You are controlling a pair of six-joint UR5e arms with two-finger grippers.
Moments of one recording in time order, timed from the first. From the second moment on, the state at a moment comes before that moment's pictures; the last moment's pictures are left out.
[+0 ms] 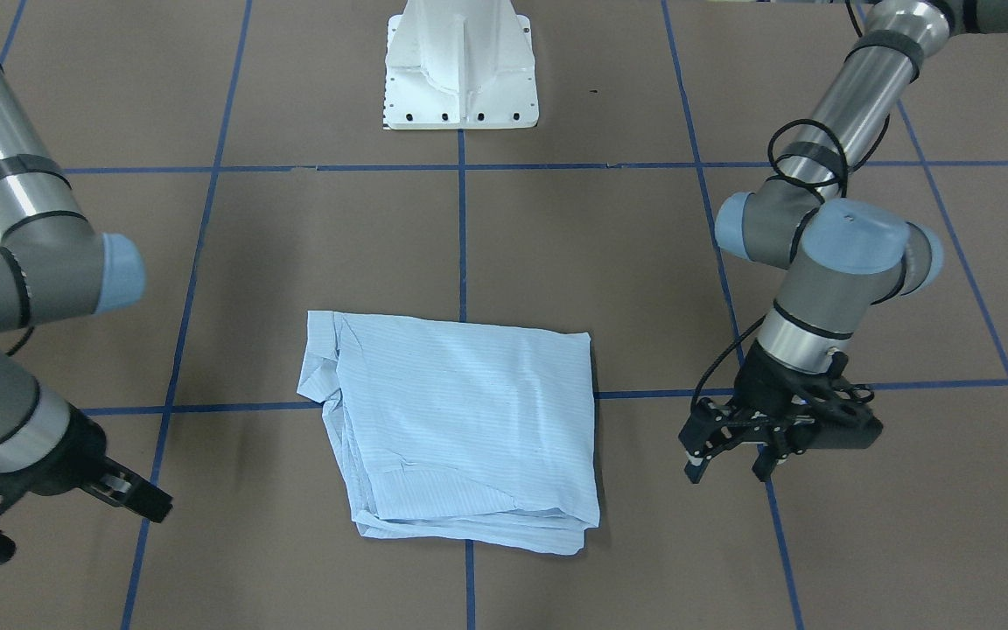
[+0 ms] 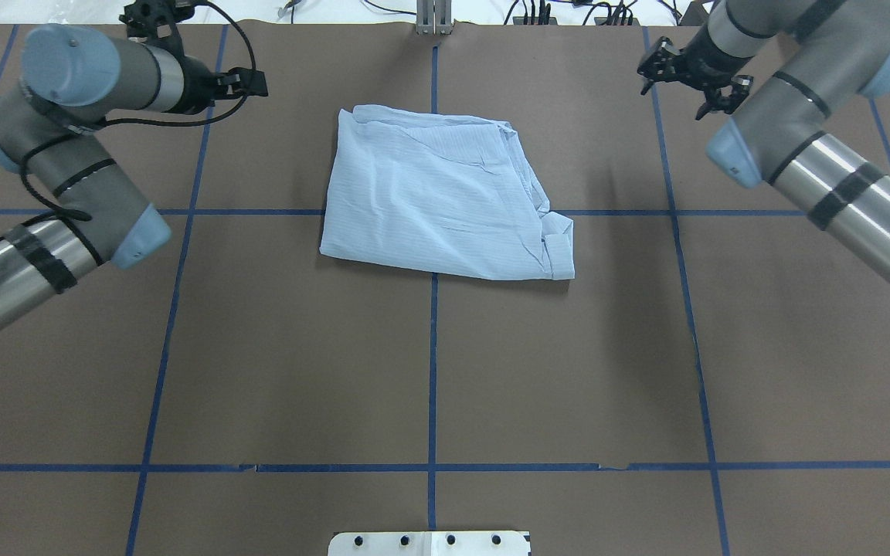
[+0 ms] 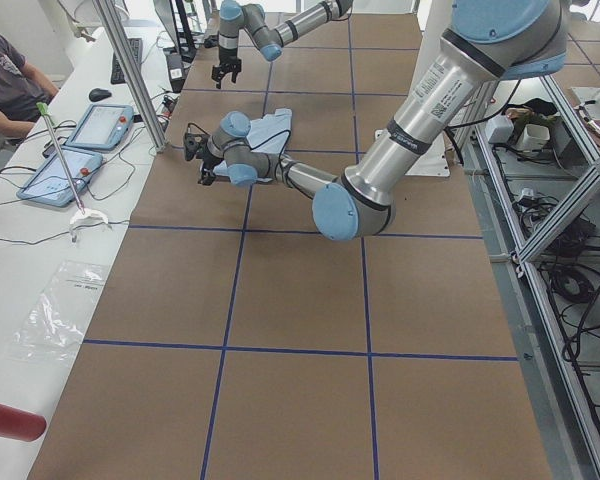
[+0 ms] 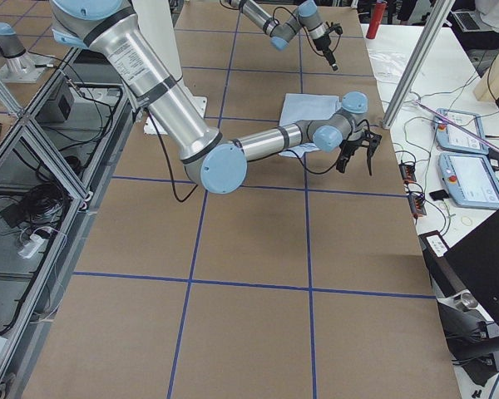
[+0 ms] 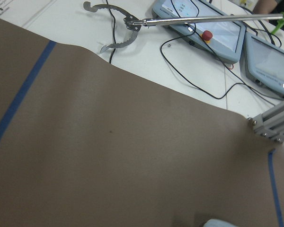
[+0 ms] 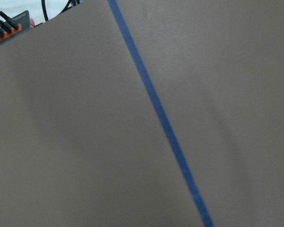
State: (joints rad) left arm -0.94 -2.12 -1.27 -2.45 -1.84 -1.08; right arm 1.09 -0.97 1.26 -1.25 2.16 1.11
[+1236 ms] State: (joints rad) left arm -1.32 -1.51 -1.62 -2.45 -2.25 -0.31; right arm 1.46 -1.46 1.66 -1.55 2.33 0.25
